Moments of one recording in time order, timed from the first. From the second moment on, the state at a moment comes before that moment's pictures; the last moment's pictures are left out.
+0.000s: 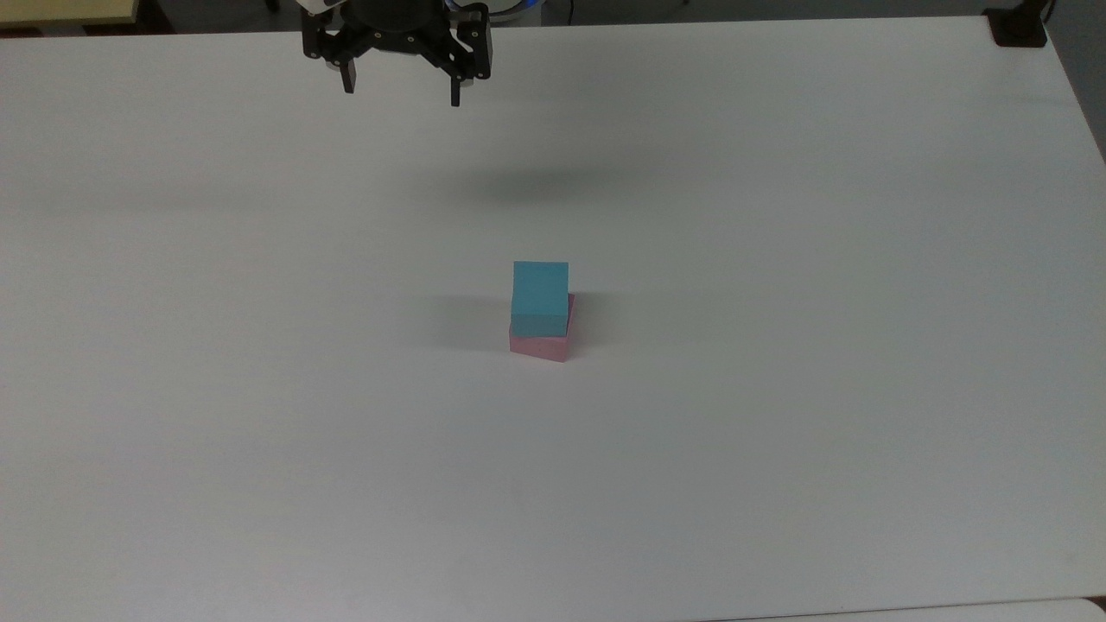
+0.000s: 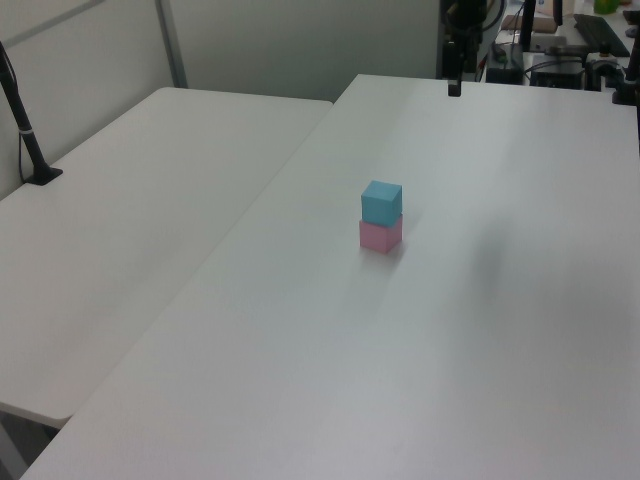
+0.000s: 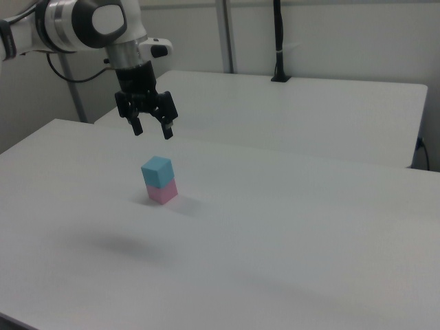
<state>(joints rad) 0.18 0.13 -0.19 -1.53 -0.09 1.62 0.04</state>
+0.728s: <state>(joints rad) 0.18 0.13 -0.18 -1.53 -0.09 1.62 0.04</state>
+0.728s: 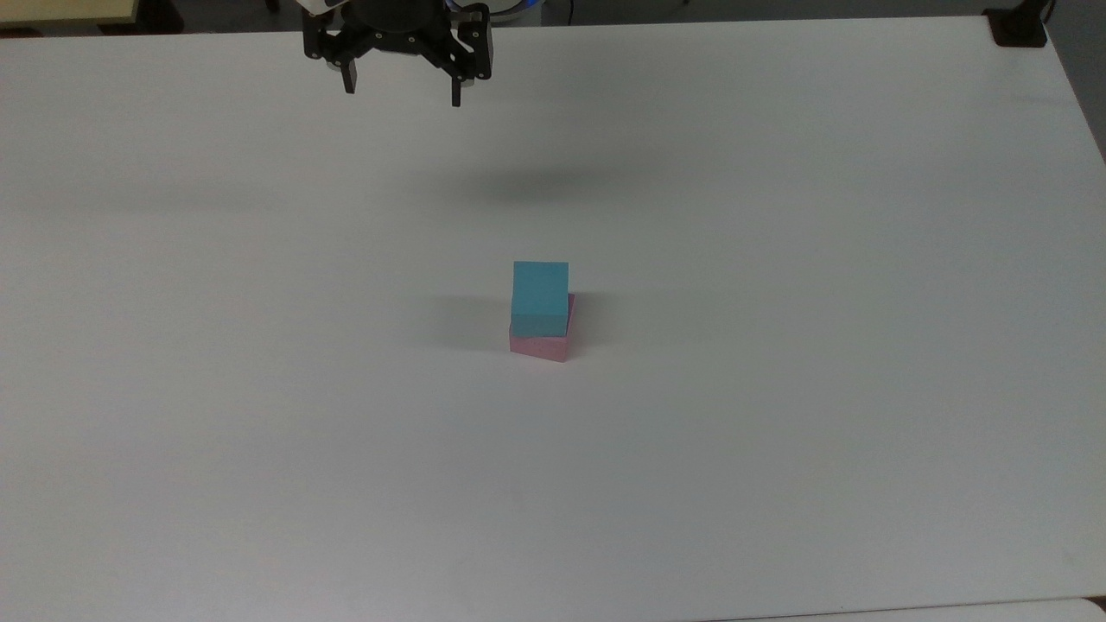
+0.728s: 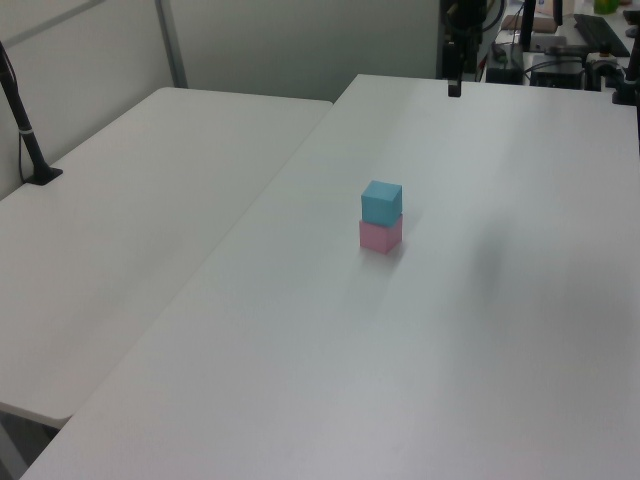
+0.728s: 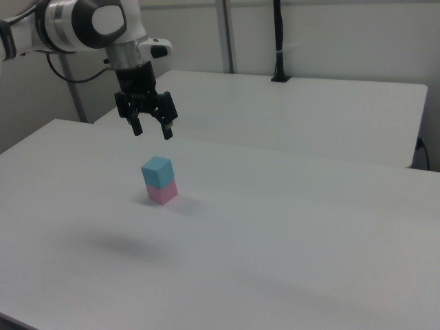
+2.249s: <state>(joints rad) 0.31 0.44 -0.16 -1.54 -0.02 1.99 0.27</state>
